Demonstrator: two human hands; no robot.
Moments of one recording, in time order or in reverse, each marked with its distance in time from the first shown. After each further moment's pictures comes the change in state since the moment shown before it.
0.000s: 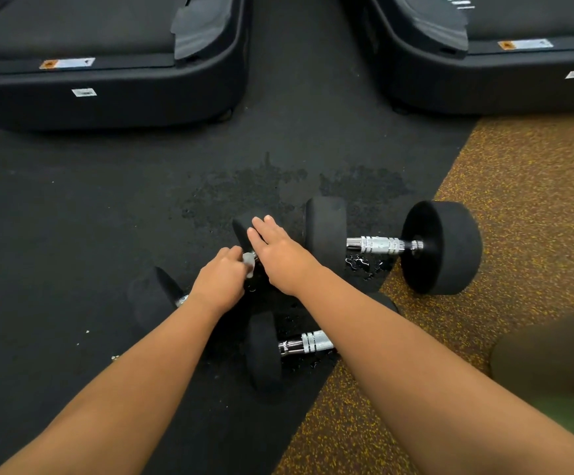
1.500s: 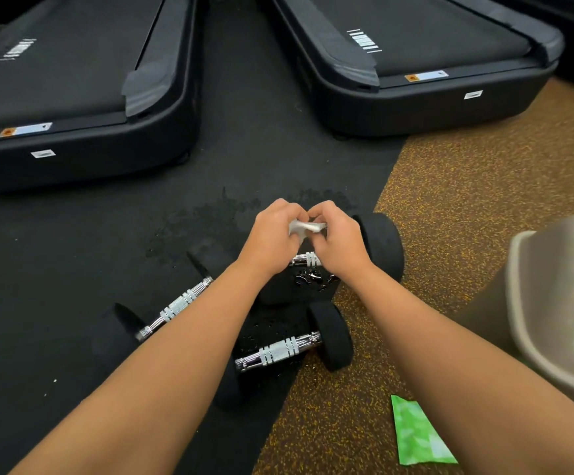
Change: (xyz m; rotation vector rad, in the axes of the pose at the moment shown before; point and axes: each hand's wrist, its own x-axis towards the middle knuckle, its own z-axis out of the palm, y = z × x) left_hand 0.037 0.158 -0.122 -0.619 0.364 0.239; right_hand -0.111 0.107 -0.067 0.646 0.663 0.414
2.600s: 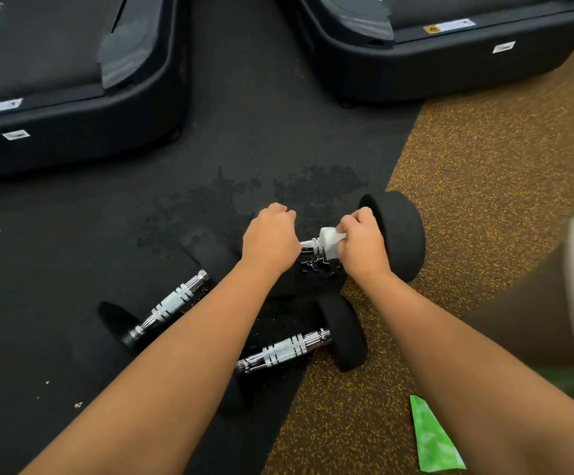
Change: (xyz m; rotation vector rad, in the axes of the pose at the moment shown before) left_hand 0.017 -0.045 0.051 0.426 -0.115 -0.182; right_hand 0.001 0.085 0.036 -0.326 0.021 0.145
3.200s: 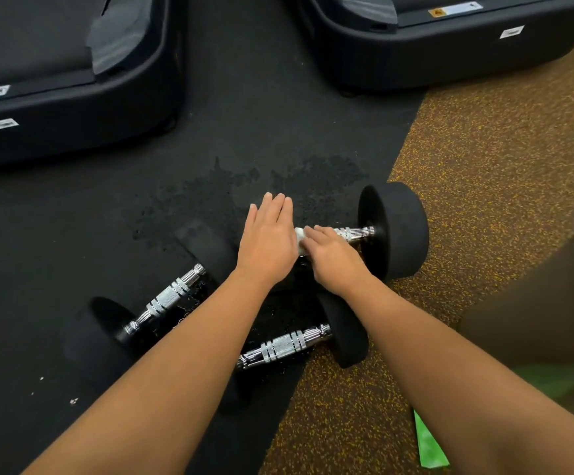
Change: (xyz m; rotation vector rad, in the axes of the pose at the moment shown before) left_hand -0.010 -0.015 0.027 0.106 0.066 0.142; right_hand -0.014 -0.008 0.034 -0.250 -0.290 -0.424
